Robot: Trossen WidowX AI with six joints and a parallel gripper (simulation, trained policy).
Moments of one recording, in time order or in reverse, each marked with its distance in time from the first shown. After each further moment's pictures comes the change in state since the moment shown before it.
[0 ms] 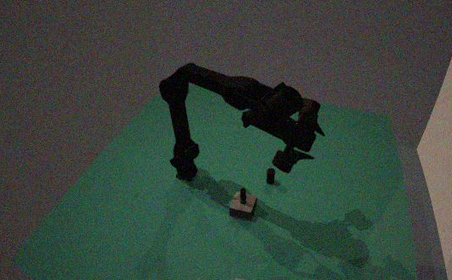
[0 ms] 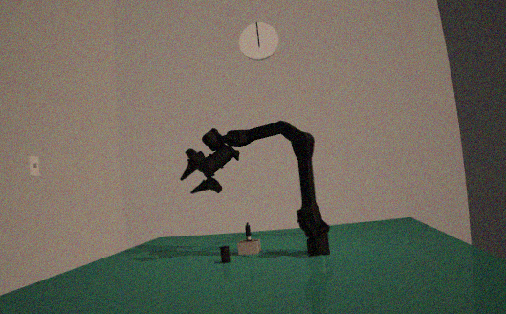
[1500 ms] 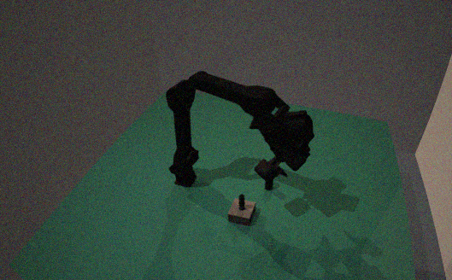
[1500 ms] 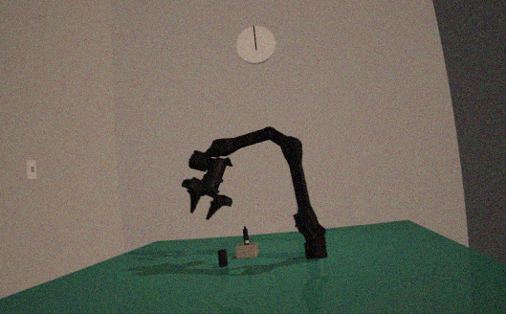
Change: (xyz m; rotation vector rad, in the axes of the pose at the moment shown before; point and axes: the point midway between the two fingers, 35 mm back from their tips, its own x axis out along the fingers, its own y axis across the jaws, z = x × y) arm 0.022 -0.055 -0.081 0.051 0.319 -0.401
